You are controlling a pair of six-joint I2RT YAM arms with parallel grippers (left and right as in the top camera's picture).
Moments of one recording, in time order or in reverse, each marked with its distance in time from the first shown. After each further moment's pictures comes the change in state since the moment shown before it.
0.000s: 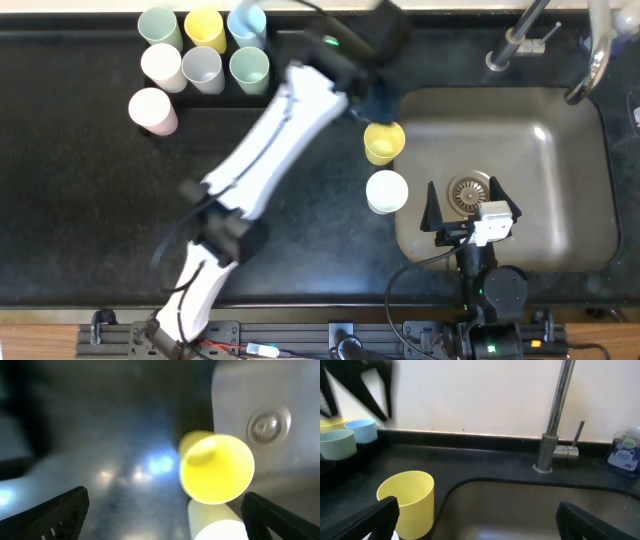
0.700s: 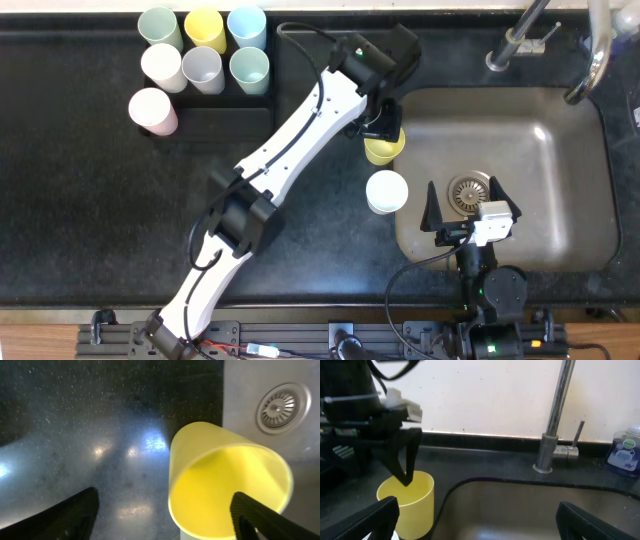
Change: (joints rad) left arm -0.011 0.117 -0.031 0.021 0.080 -0.046; right arm 0.000 0.000 0.000 0.000 0.000 0.000
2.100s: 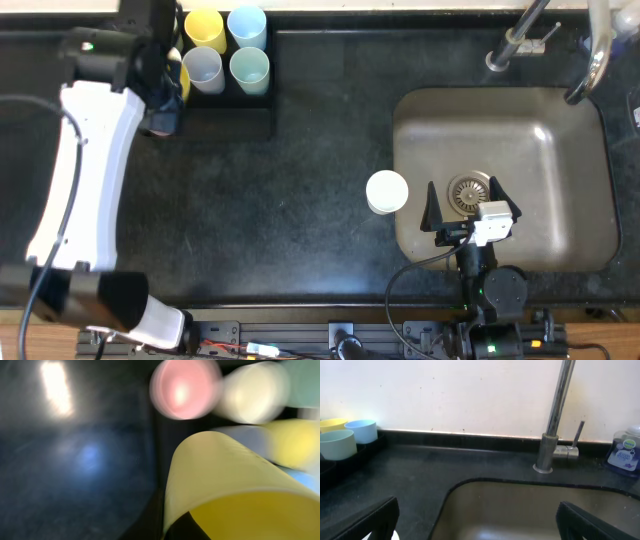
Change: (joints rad) left arm 0.608 -0.720 -0.725 0.098 -0.251 -1.047; right arm 0.000 0.000 0.000 0.000 0.000 -0.001
